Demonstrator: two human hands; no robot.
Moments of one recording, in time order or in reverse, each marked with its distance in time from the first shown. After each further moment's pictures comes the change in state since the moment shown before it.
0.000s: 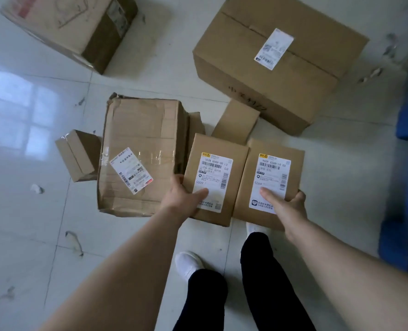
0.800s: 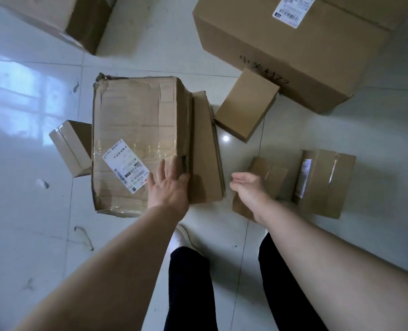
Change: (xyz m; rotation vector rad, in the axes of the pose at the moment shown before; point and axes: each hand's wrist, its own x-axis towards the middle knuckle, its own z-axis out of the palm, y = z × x) left_hand 0.087 -0.041 -0.003 1.274 0.111 0.320; right_hand 0.041 -0.002 0.116 -0.176 -0.378 -0.006
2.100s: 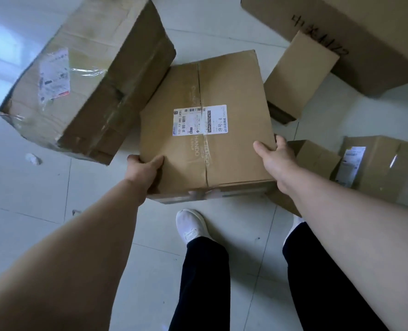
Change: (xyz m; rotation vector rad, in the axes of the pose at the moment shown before) left_hand 0.044 -0.154 0.070 -1.416 -0.017 -0.695; right_hand 0.074 0.005 0.079 -0.172 0.229 -0.045
